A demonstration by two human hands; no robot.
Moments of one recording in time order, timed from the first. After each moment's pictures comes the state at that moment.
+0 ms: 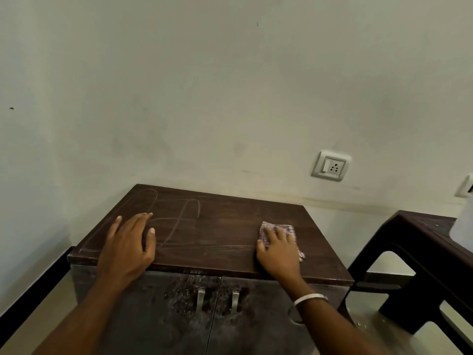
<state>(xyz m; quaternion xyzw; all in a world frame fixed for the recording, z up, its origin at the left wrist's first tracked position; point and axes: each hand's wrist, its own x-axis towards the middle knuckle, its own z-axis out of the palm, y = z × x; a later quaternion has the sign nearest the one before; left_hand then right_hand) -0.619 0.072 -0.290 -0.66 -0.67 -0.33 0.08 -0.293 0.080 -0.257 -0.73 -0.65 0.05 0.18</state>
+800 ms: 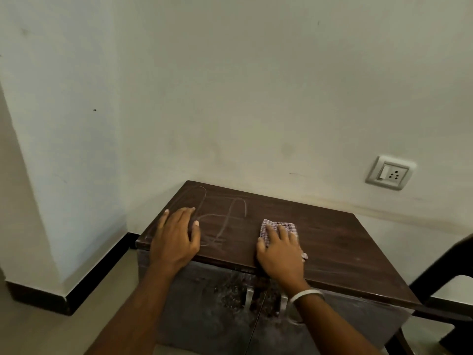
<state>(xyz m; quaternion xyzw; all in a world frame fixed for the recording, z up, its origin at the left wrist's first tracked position) -0.639 0.070 -0.289 -0.64 -0.68 -0.35 0.08 -0.398 0.079 -0.263 -0.68 -0.71 0.06 0.18</state>
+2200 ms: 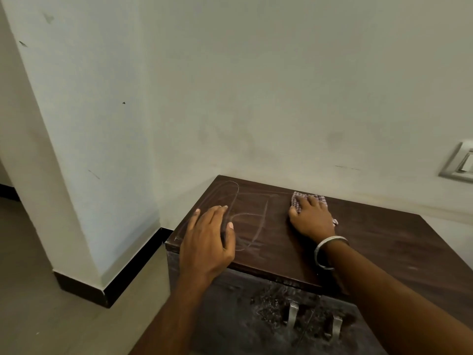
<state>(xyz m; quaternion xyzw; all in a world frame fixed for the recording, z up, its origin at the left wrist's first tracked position) -0.637 0.069 -0.292 -0.63 -0.68 -0.37 0.10 -0.418 0.210 -0.262 -0.67 -0.72 0.07 0.14</state>
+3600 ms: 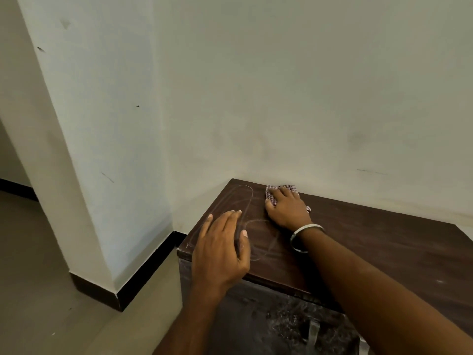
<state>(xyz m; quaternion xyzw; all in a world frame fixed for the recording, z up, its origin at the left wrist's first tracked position) -0.636 0.067 -0.292 -0.63 -0.67 -0.38 0.10 -0.505 0.244 -0.264 -0.58 -0.80 0.09 0.16</state>
